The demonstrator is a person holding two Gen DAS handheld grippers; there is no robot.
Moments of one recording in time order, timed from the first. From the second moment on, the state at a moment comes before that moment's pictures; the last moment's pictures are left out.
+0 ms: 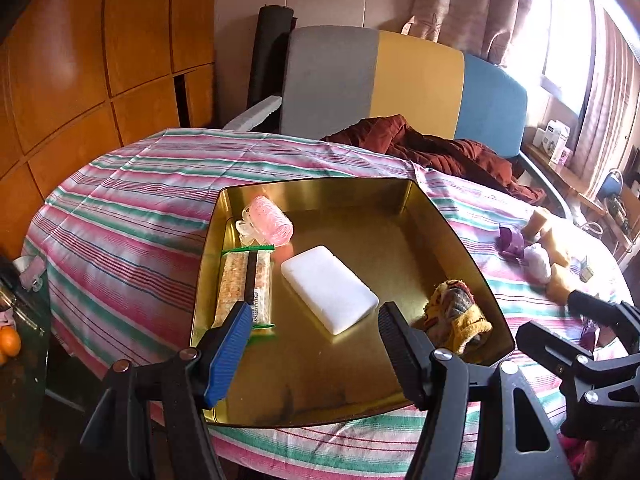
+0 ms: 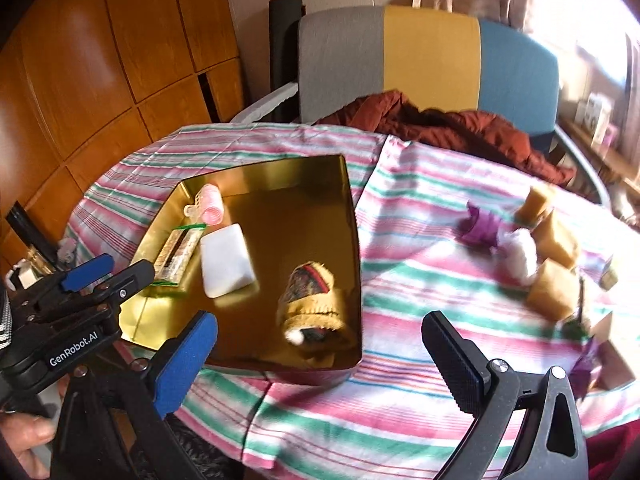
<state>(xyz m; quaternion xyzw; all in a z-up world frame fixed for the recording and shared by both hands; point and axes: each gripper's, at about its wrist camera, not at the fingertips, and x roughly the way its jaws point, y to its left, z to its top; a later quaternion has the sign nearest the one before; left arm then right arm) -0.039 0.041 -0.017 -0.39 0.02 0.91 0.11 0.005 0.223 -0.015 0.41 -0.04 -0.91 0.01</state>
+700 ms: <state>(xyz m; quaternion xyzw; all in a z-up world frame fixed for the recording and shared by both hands) -0.023 0.092 -0.023 -0.40 0.08 0.90 0.17 0.015 0.274 -0.024 0.41 -0.07 -0.91 -0.06</state>
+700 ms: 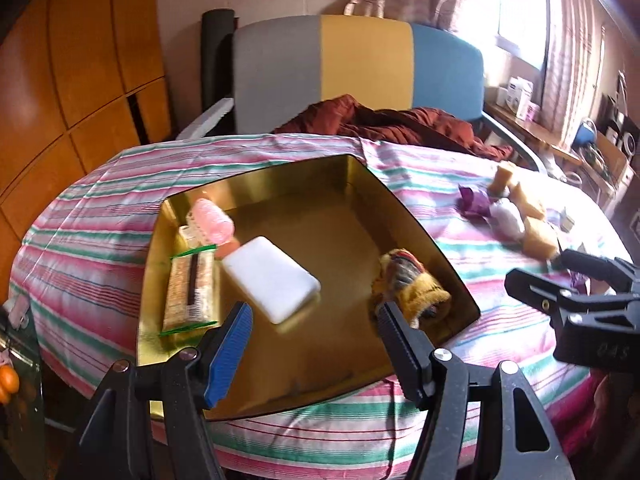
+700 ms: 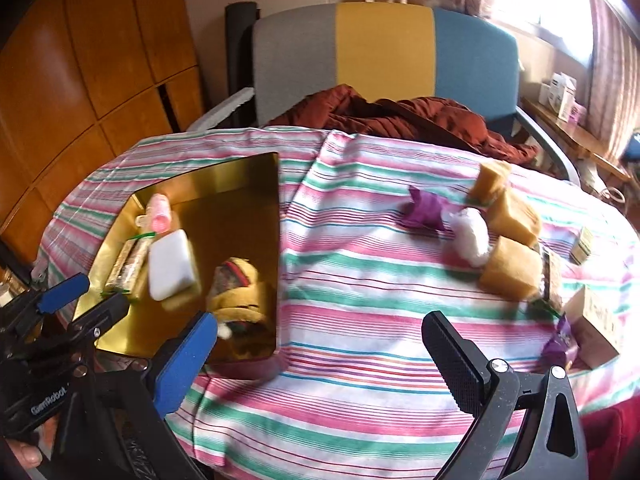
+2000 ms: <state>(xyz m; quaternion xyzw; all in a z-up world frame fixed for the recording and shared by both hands) 0.012 0.264 -0.045 -0.41 0.18 0.79 0.41 0.144 0.579 -0.037 0.33 -0.38 -0.81 -0.32</state>
